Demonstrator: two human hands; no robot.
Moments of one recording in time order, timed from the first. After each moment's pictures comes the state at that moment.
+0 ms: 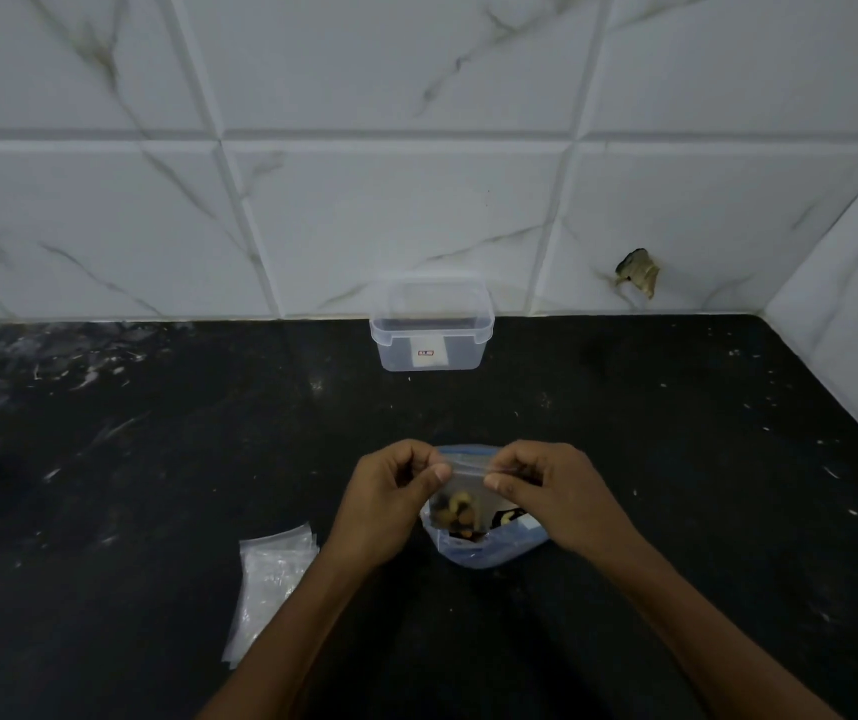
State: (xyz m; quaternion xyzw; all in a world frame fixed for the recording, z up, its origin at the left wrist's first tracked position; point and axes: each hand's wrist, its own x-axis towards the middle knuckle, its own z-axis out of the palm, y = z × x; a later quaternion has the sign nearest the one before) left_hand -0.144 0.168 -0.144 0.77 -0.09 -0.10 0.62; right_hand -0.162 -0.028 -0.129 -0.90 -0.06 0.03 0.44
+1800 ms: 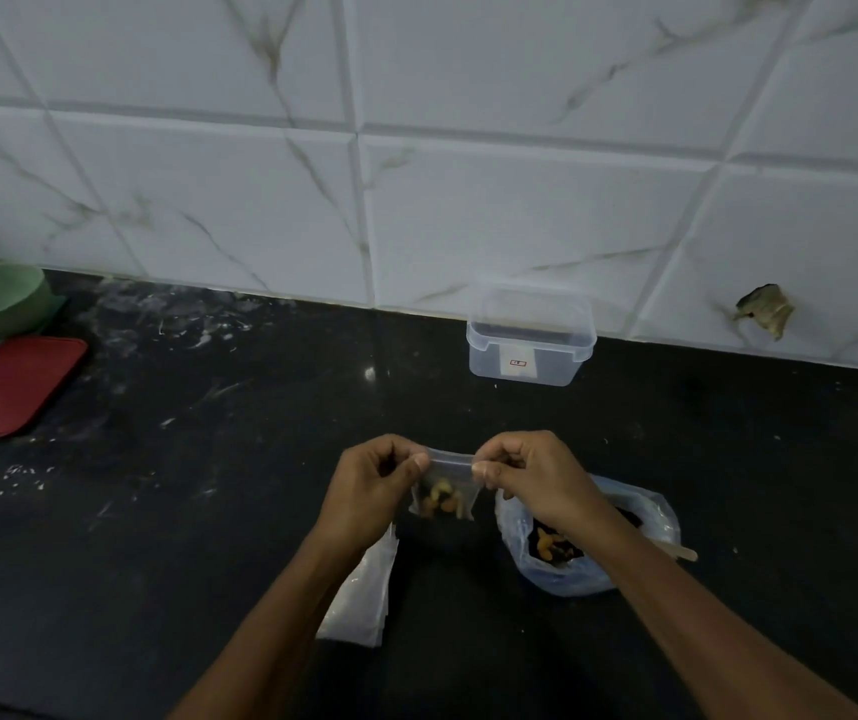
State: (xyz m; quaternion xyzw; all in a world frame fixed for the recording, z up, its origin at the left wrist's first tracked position) left_hand -0.137 0.259 -0.158 0.76 0.05 -0.06 0.64; right_hand -0.105 0.055 -0.142 -0.84 -0.10 0.14 0.51
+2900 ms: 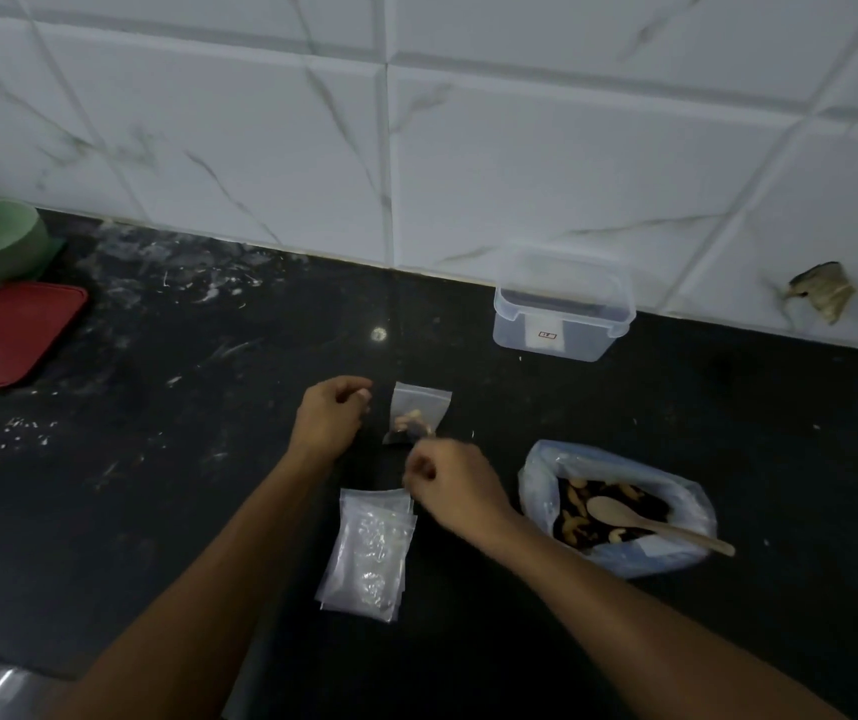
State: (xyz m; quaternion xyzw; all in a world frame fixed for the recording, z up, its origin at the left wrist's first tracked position) left_hand -0.063 0.329 -0.215 0.82 0.19 -0.05 0.54; right_hand -0.105 0.151 -0.197 -0.93 -0.12 0.16 0.31
